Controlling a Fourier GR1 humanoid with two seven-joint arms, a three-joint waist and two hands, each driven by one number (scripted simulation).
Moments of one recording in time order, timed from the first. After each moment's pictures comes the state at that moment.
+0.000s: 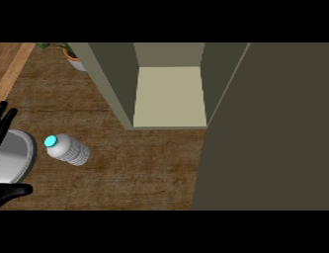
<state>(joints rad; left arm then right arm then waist) 0.05 0.20 0.29 -1.90 0.41 -0.18 0.22 0.09 -0.11 0.37 -2.50 -0.02 -0.10 0.48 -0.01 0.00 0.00</state>
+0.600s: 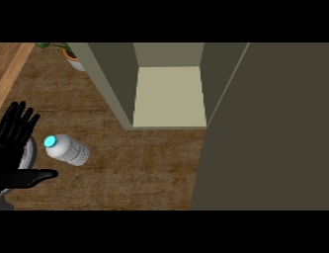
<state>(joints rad) -0.01 0.20 0.30 -1.51 0.28 -0.27 -0.05 0.03 -0.13 0.40 -2.51 0.00 -0.14 0.53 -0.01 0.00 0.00</state>
